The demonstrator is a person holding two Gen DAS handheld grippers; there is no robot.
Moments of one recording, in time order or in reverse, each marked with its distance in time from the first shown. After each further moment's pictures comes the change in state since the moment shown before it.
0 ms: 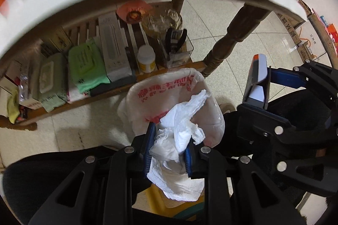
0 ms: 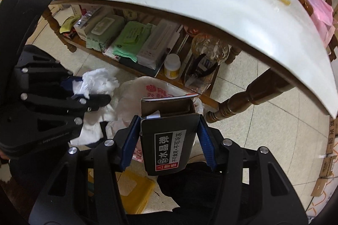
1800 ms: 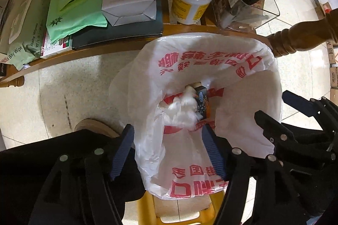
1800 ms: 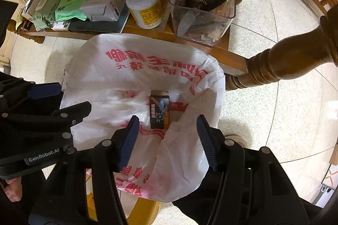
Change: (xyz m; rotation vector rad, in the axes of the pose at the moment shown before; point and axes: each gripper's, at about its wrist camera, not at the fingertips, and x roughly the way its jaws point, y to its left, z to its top) left arm 0.179 0.059 0.008 -0.247 0.266 0.082; right arm 0.189 -0.036 -0.010 0.197 0.279 0.013
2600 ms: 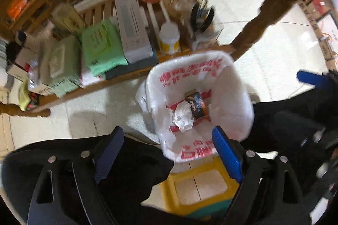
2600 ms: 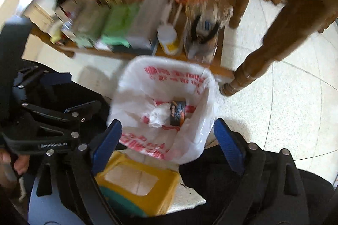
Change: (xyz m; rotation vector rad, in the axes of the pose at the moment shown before) left arm -0.152 -0.019 -0.066 0.216 -0.214 0.079; right arm -0.174 -0.005 -0.056 0.001 -0.227 0.124
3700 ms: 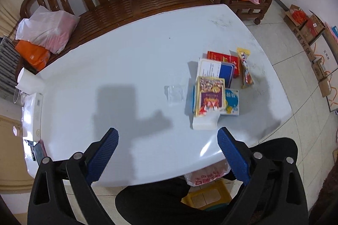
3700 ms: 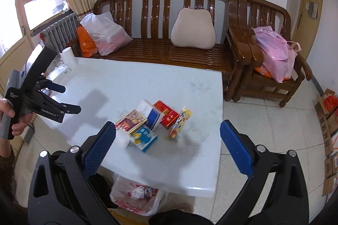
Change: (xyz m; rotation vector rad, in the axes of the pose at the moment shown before) left arm -0.266 0.051 0.208 0.030 -0.145 0.051; right arm -0.305 -0.058 0.165 -0.058 -0.480 -0.130
